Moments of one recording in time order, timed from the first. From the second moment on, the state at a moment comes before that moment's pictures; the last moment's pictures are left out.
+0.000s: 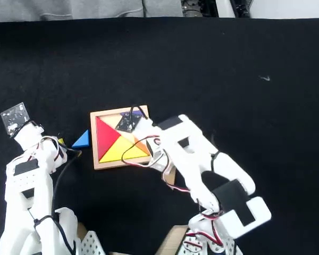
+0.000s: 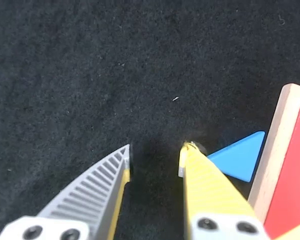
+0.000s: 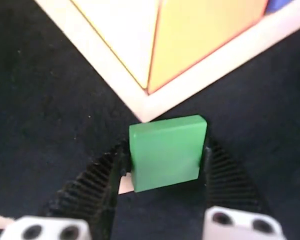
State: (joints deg) left arm -25.0 -40.7 74.2 32.3 7.9; right arm -26.7 -0.8 40.6 60.8 37.4
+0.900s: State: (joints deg) left arm -23.9 -40.7 74.2 32.1 7.9; right arm -34.8 0.4 13.2 63.2 28.1
